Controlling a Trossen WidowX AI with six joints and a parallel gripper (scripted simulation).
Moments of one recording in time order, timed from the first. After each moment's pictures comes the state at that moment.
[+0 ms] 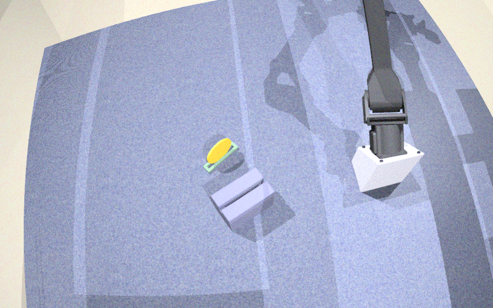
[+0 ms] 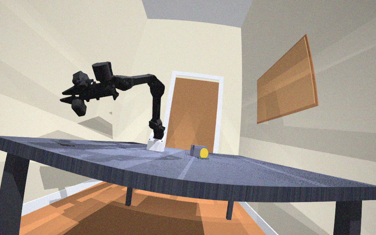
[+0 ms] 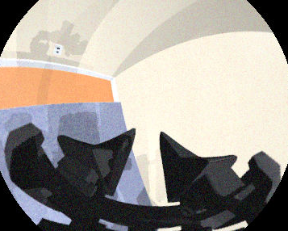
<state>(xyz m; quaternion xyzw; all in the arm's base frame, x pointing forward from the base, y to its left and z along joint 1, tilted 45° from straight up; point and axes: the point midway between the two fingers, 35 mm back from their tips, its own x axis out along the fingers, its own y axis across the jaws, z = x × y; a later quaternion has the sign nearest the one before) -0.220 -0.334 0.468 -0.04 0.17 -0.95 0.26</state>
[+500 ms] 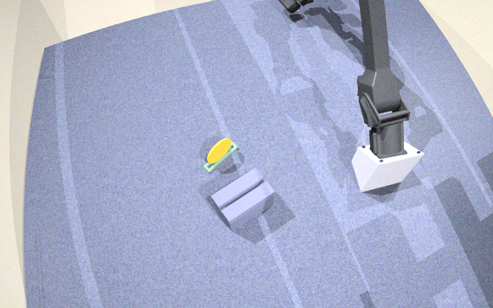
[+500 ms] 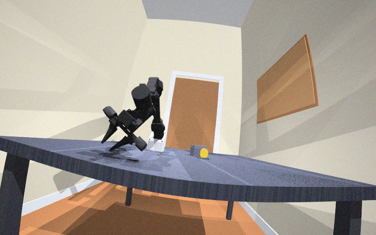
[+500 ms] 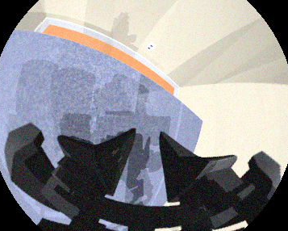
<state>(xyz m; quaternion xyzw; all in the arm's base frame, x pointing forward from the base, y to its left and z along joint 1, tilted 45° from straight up) 0.017 -0.411 0.374 -0.03 0.31 -0.79 0.54</state>
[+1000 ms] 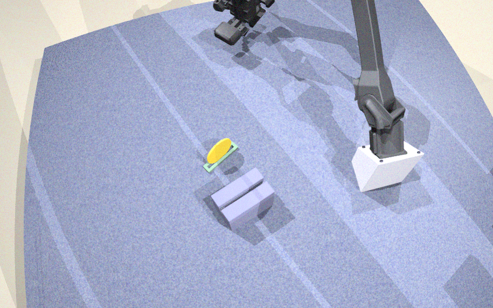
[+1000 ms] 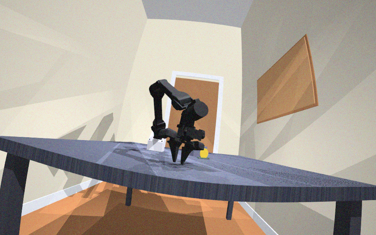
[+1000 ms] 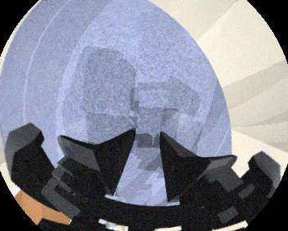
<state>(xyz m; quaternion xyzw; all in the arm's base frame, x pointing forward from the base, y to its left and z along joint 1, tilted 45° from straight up) 0.229 -0.348 0.294 -0.08 0.42 -0.56 0.71</state>
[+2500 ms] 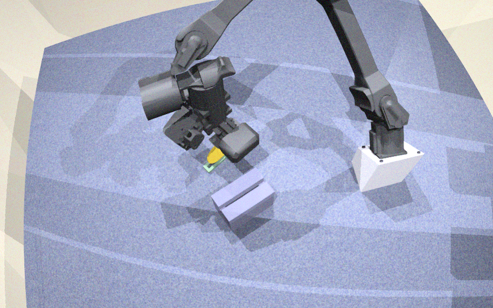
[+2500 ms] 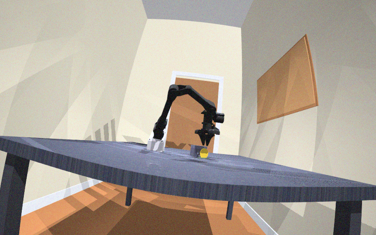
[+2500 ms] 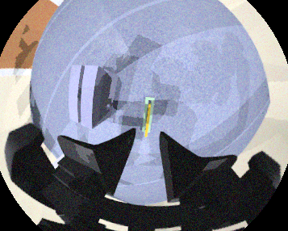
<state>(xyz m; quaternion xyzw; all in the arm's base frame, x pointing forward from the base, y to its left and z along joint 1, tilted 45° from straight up) 0.332 -0.040 0.087 -0.47 0.68 -0.05 0.56</state>
